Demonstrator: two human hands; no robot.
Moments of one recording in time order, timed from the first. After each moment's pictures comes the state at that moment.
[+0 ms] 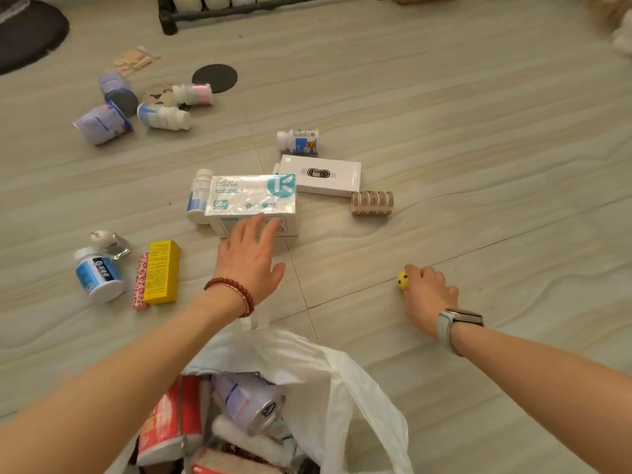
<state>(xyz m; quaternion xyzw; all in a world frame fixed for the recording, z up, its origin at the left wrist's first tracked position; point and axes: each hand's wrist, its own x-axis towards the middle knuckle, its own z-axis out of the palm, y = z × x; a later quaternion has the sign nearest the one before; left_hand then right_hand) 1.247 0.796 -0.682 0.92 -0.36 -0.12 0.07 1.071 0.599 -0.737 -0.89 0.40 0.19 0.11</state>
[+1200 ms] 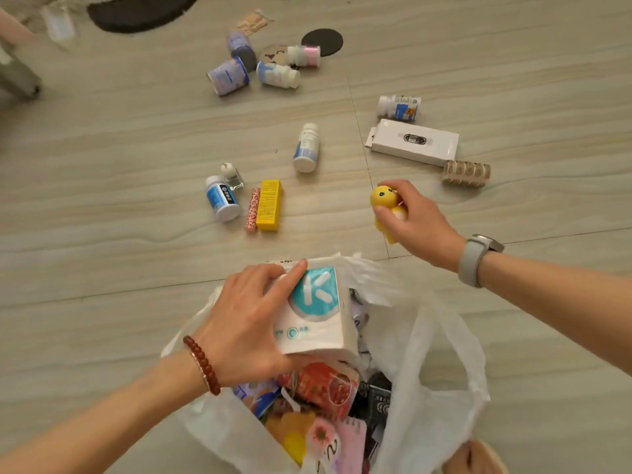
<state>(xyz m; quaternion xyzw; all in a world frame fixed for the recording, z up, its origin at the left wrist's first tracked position) 1.146 0.992 -0.613 0.89 -0.43 -0.11 0.11 1.146 0.722 -0.640 -0.88 0.14 -0.02 0.45</state>
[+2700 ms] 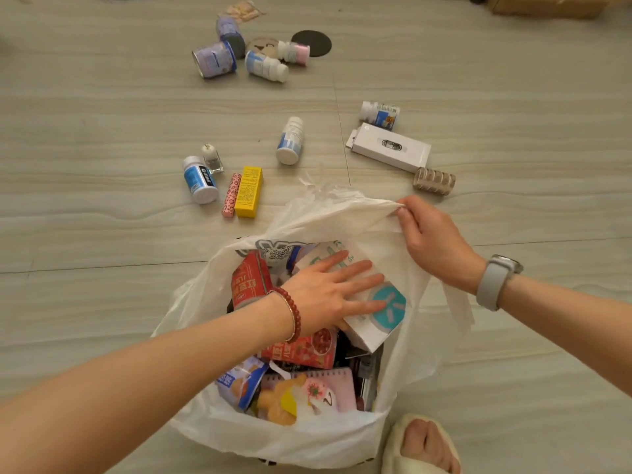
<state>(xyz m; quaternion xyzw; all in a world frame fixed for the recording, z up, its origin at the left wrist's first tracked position) 1.138 0.906 -0.668 0.71 -0.70 0.02 -0.06 1.097 0.720 -0.610 -0.94 0.11 -0.07 0.33</state>
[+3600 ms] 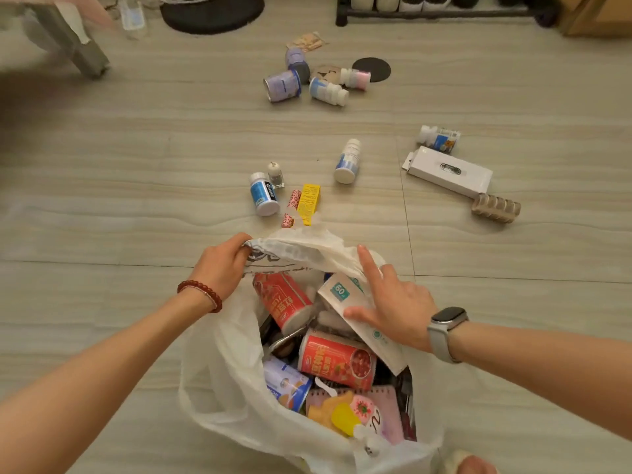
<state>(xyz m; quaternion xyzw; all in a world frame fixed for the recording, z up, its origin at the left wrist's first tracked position) 1.212 1.058 -0.652 0.95 -0.11 -0.09 0.27 1.103 0.819 -0.647 -0.97 0.03 0.19 0.14</state>
